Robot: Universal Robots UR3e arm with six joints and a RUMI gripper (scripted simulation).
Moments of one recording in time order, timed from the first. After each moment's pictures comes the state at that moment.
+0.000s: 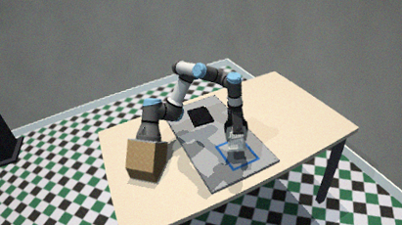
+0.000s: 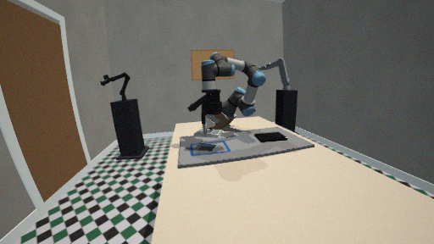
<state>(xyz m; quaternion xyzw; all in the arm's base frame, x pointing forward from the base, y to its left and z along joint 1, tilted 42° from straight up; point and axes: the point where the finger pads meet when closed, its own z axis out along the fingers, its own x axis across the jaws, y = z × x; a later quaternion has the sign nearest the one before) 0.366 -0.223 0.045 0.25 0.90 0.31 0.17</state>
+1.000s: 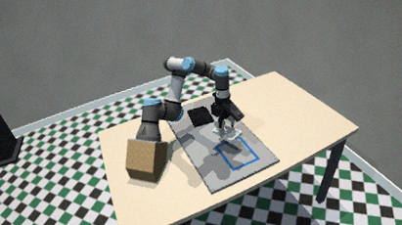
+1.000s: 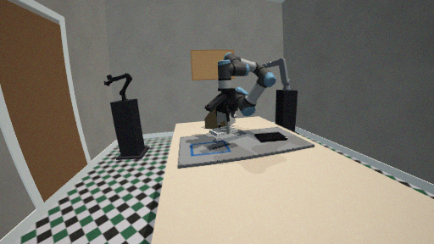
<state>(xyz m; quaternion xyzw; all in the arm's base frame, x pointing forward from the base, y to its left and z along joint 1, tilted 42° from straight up) 0.354 -0.154 0.085 -0.13 0.93 0.22 0.27</state>
